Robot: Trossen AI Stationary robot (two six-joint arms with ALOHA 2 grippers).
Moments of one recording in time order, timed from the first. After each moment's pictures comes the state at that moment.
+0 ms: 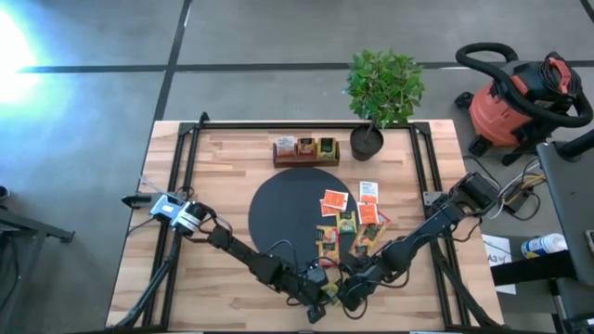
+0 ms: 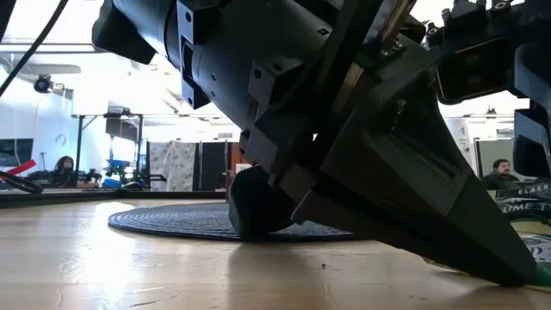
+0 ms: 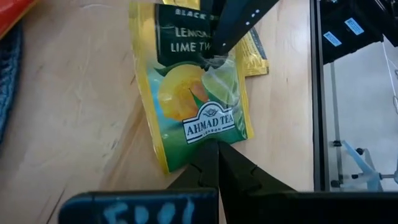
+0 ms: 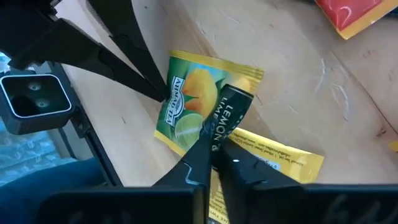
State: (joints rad) left arm -0.49 2.27 1.50 0.09 -0.15 -0.90; right arm 0.64 1.79 0.94 -0.12 0.05 1.38
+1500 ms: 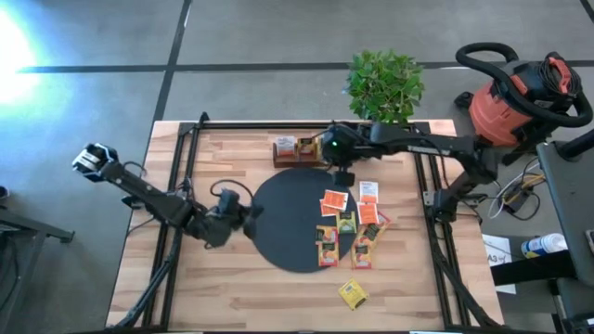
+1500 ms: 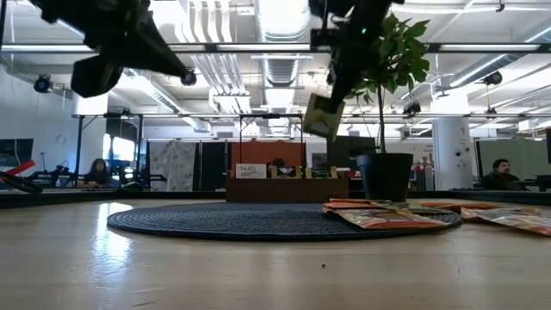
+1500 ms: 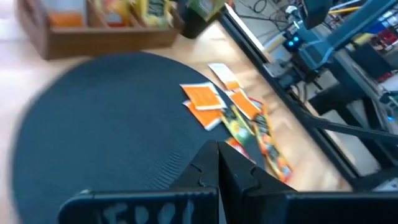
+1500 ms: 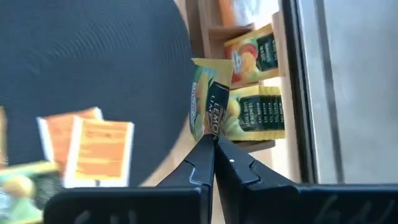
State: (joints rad) left arm -0.48 1.14 0.69 -0.18 -0.84 -1.23; right arm -0.25 1.63 1.46 -0.94 0.20 -0.23
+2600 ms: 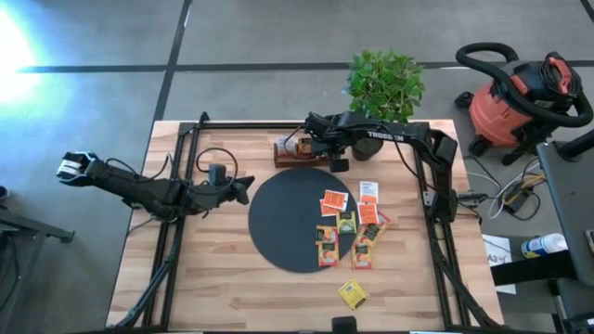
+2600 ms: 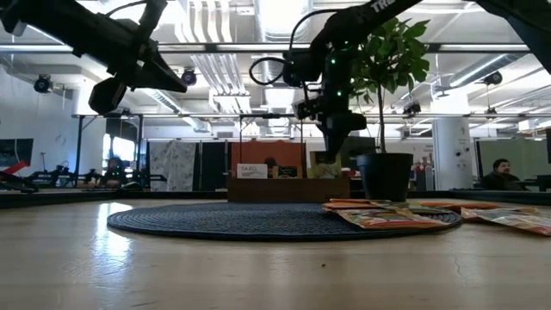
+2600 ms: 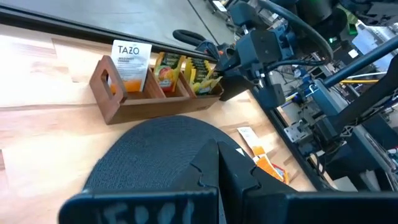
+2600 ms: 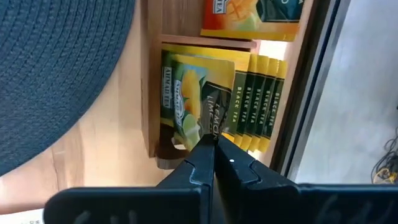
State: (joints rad) left arm -0.20 0.88 0.49 -0.01 -0.78 -1.08; right arm -0.42 1.98 1.63 -1.01 0.28 -0.54
